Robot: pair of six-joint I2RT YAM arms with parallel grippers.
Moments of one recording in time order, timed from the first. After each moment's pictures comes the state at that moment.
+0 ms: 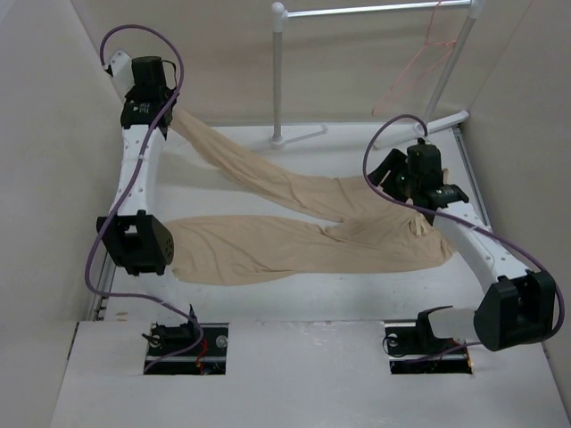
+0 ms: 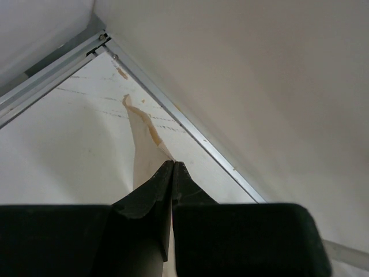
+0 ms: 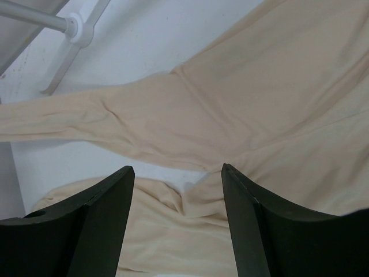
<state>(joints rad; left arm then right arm) 0.02 1.86 2.03 -0.59 -0.37 -0.72 0.21 1.31 1.05 -0.36 0.00 0.73</state>
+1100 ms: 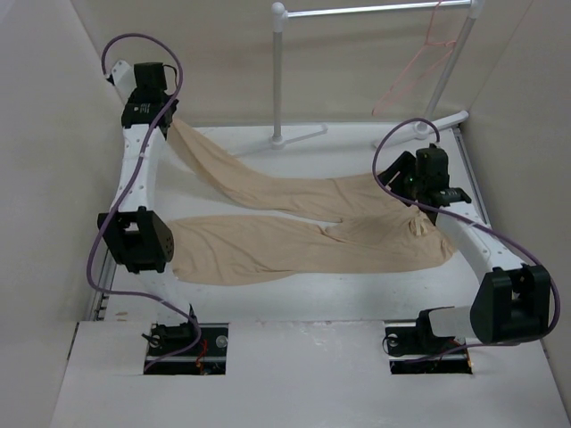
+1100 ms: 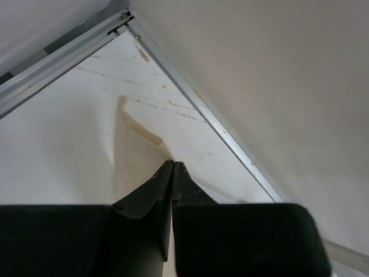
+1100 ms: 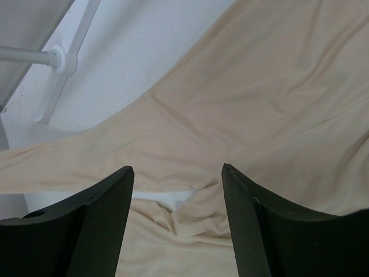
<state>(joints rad) 0.03 1.88 2.01 -0.66 -0.39 -0.76 0.12 1.33 0.98 -0.28 -0.02 0.79</state>
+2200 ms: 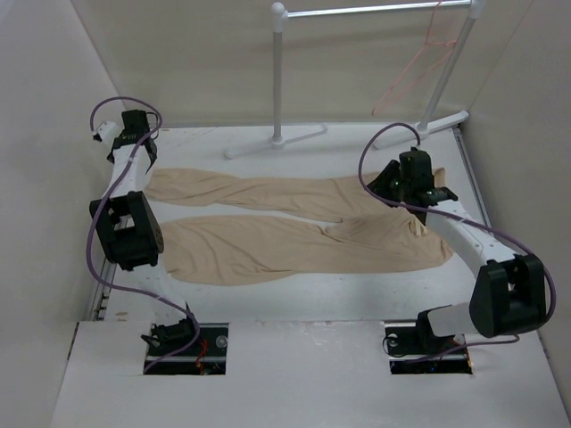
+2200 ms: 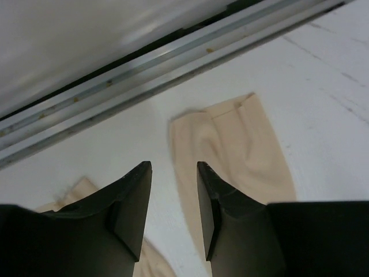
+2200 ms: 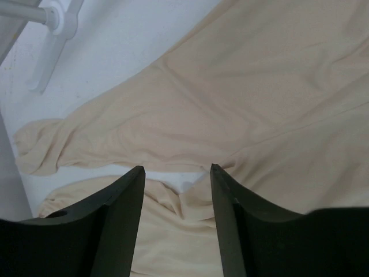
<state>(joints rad) 0.23 1.87 1.58 -0.65 -0.54 -0.75 0.22 1.36 0.98 -0.28 -0.03 0.80</state>
